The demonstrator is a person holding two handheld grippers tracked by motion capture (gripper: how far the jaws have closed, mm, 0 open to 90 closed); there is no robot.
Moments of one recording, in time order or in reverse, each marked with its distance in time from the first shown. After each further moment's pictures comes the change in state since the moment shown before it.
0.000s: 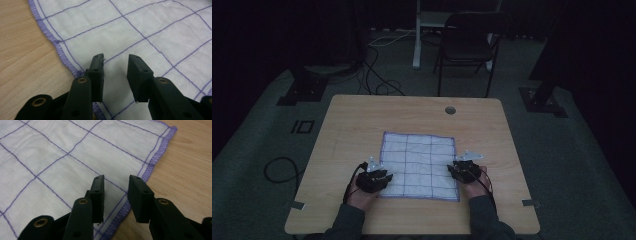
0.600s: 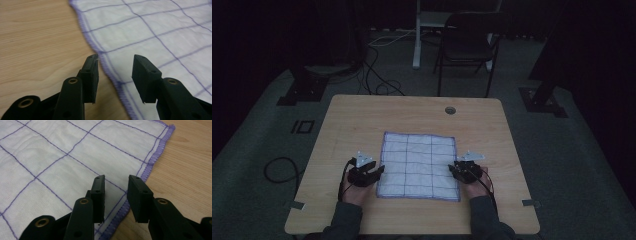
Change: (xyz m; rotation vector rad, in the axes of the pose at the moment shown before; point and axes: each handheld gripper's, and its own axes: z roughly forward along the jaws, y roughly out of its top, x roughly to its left) left arm 0.027 0.001 -0.010 -0.095 0.127 -0.112; right arm -0.002 -0.003 -0.001 -0.011 -0.003 0.010
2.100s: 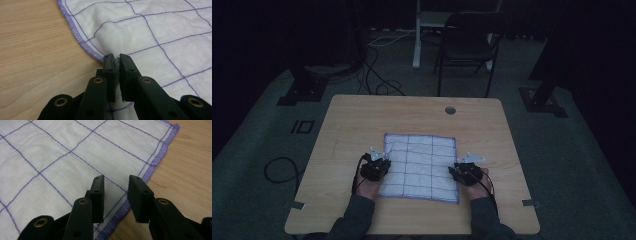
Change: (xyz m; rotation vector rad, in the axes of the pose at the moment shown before) left arm -0.021 0.015 0.034 0.055 0.009 0.000; right arm 0.003 -0.004 -0.005 0.008 0.010 -0.005
